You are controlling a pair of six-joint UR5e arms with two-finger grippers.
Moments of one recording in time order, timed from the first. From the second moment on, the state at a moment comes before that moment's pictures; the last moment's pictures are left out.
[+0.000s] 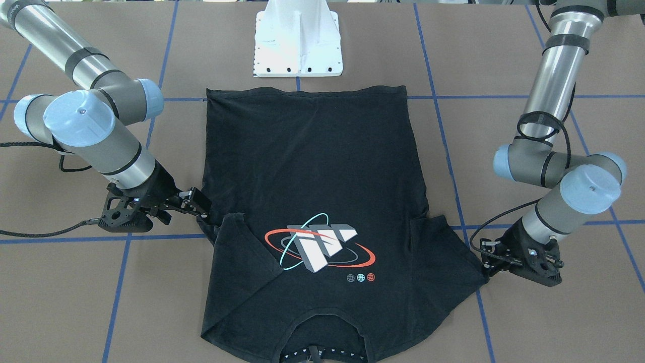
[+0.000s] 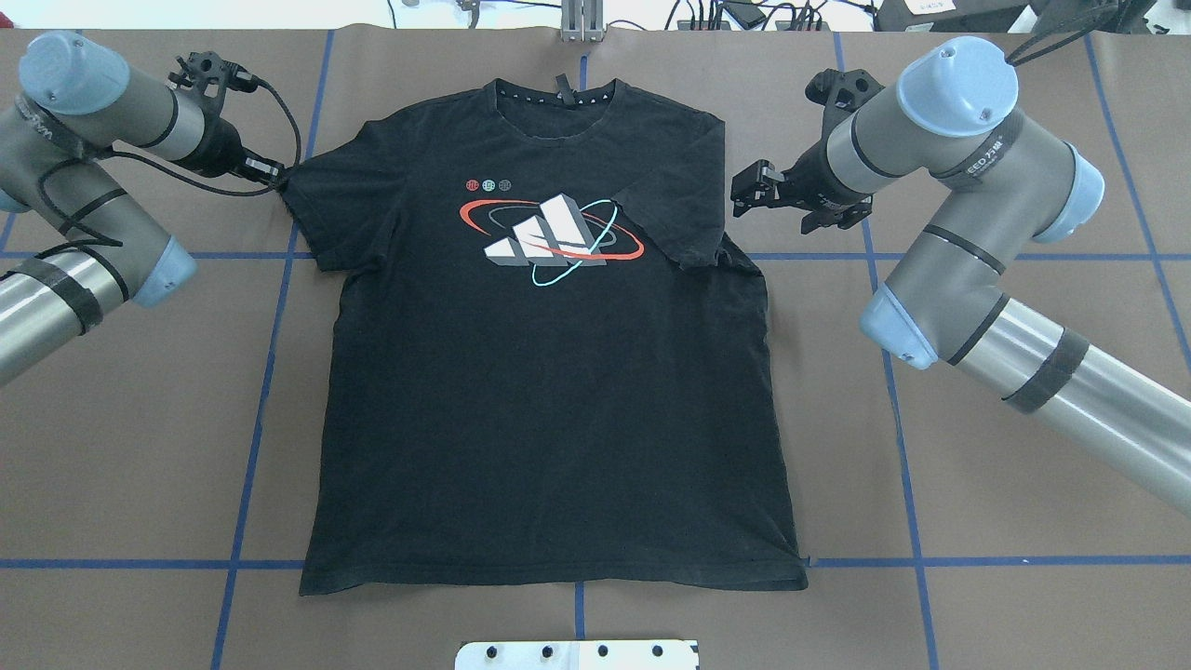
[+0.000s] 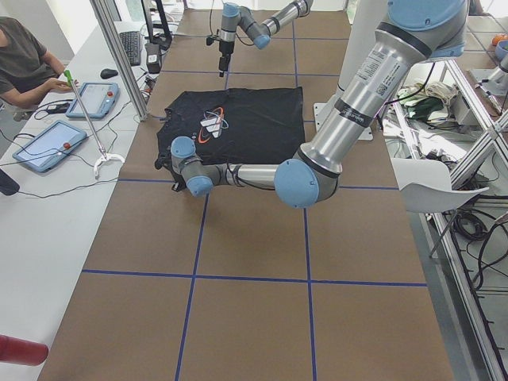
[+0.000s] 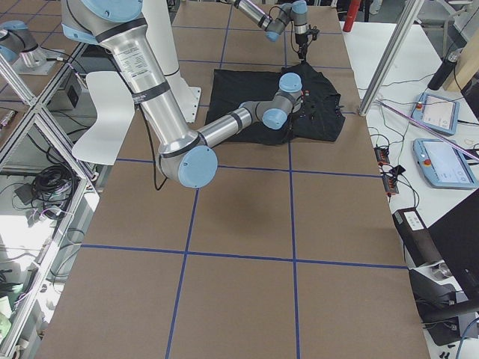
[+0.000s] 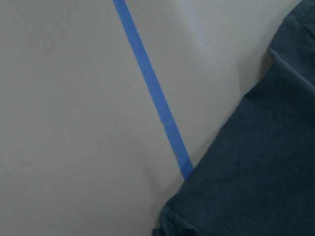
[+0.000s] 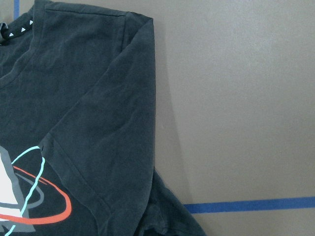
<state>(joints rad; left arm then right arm) -1.00 -2.16 -0.93 -2.51 -2.13 -0.61 0.84 -1.06 1.50 -1.08 2.09 1.22</state>
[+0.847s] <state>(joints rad) -0.98 -2.24 -1.13 -2.48 -2.24 -0.91 0.84 -1.06 1.49 -1.08 2.09 1.22</state>
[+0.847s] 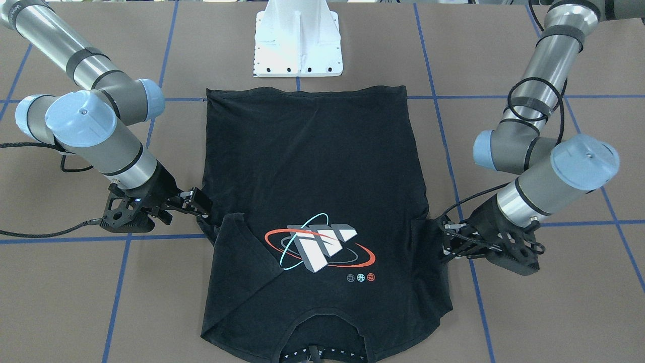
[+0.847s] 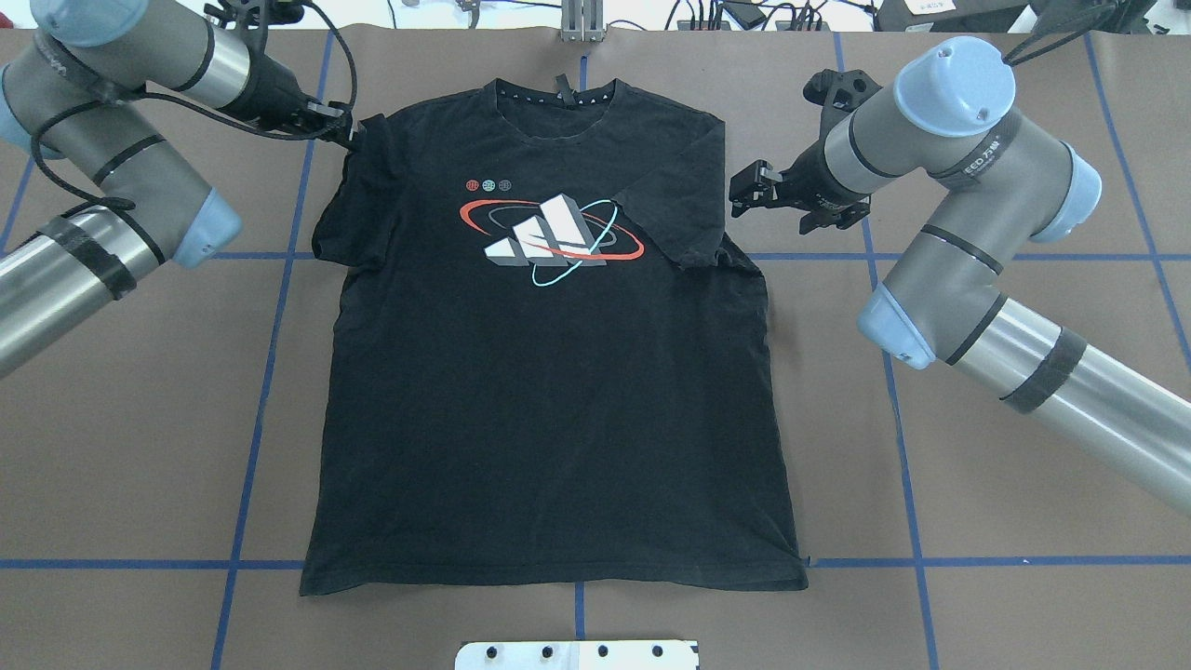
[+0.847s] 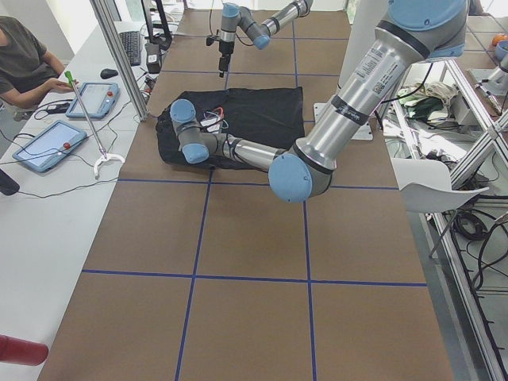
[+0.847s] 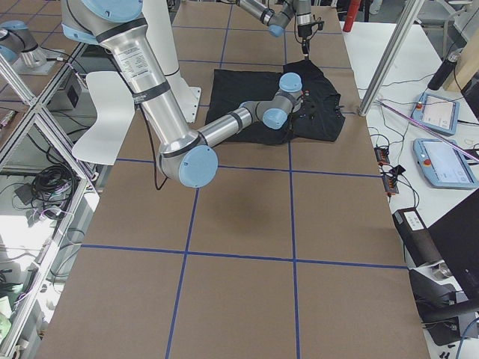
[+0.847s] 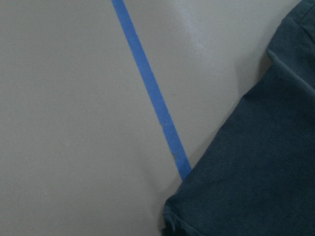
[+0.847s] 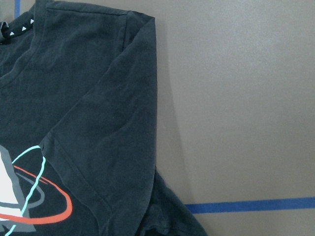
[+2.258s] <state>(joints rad) -0.86 -2.16 -1.37 -2.44 -2.06 -1.04 0.64 -1.22 1.75 -1.08 1.80 1.61</state>
